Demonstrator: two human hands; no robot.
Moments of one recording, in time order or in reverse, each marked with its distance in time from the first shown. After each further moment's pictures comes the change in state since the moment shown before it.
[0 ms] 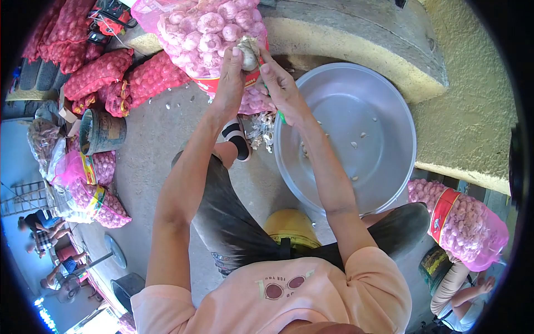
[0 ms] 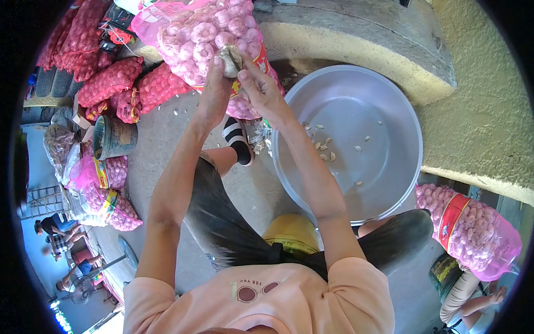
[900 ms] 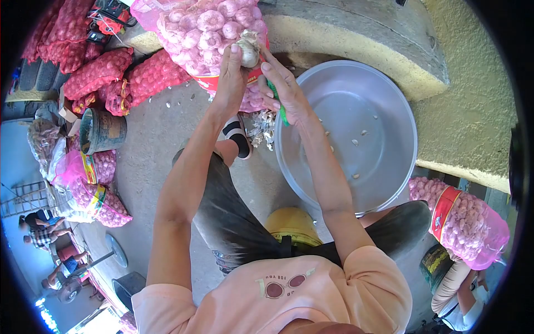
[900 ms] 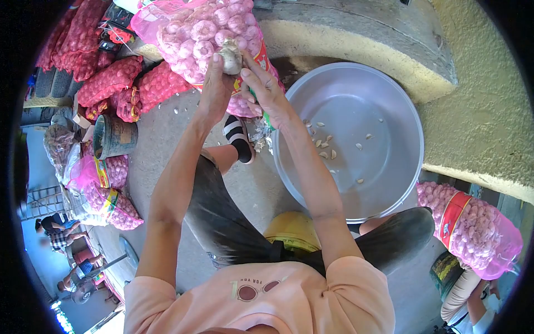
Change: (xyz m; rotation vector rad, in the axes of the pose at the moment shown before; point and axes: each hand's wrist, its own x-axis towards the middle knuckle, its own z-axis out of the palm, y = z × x) left_hand 0.004 -0.012 -0.007 0.027 0.049 0.037; right_hand -0.006 -0.005 -0.003 0.154 -0.074 0.060
